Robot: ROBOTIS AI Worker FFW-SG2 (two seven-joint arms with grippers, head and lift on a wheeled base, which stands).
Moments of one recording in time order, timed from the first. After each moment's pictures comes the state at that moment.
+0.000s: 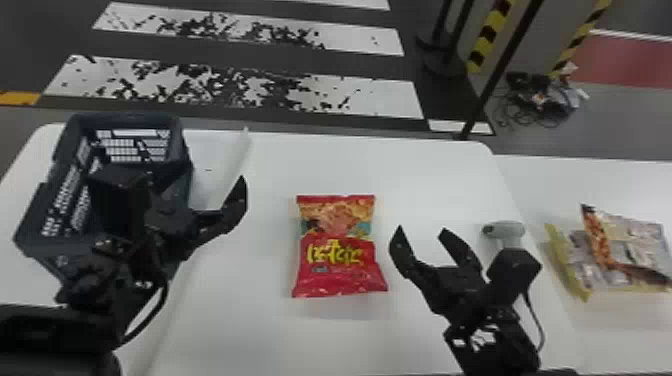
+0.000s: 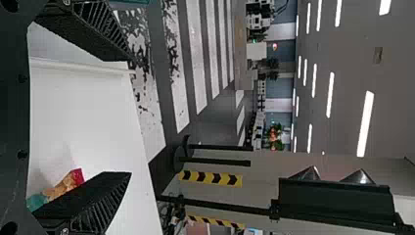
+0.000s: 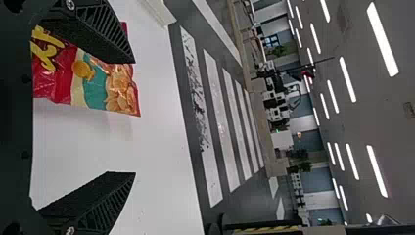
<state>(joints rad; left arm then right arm) 0.32 0.08 -0.06 -1.99 0.01 0.26 -0.25 0.45 -0.21 0.07 -1.79 -0.41 0.01 0.05</state>
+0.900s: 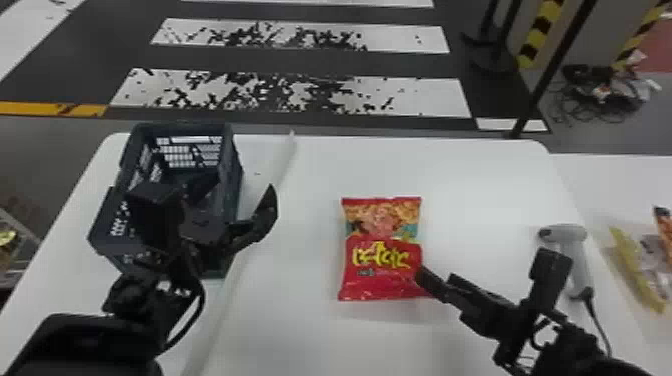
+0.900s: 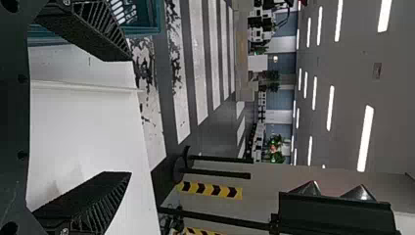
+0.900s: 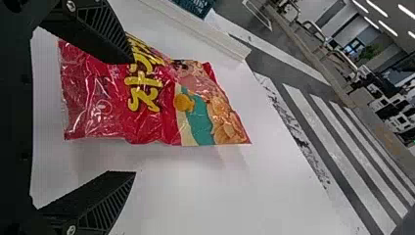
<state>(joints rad) 0.37 0.09 -0.02 -2.01 0.03 0.25 -0.25 0.36 -0.18 -0.06 -1.75 -0.67 0.60 0.26</state>
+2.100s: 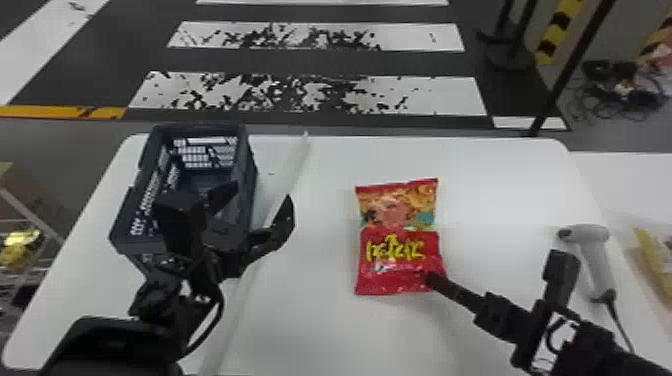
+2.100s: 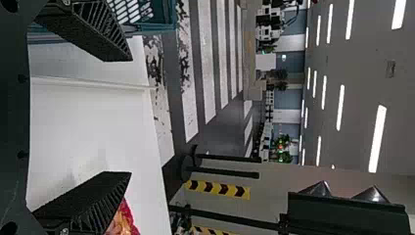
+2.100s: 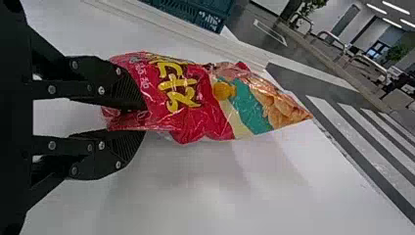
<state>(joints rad) 0.38 0.09 -0.02 -1.99 0.03 0.25 -0.25 0.28 -0.16 -0.11 -1.66 -0.71 0.75 0.38</state>
